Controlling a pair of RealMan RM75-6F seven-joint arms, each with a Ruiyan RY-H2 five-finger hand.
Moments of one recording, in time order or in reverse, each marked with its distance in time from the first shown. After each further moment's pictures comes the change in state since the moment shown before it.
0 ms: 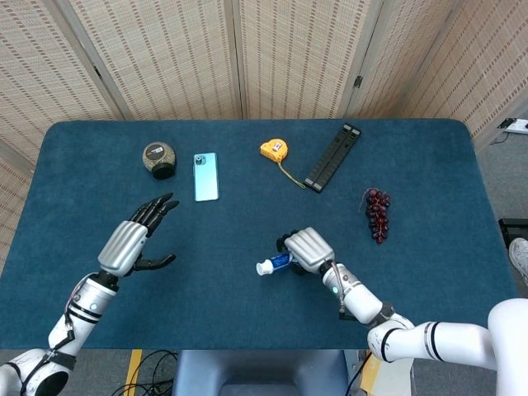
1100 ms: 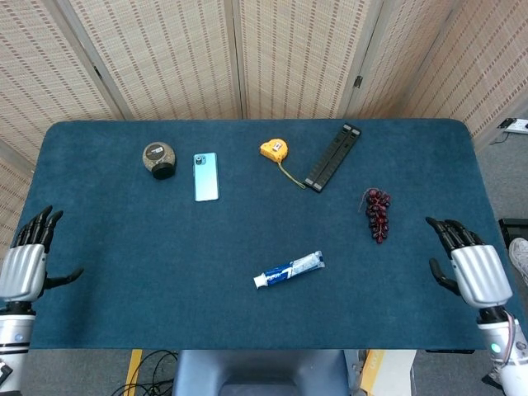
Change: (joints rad) left arm 0.292 0.075 0.048 0.066 -0.155 0.252 0.197; right arm -0.623 0.442 -0.162 -0.099 -0.502 0.743 0.384
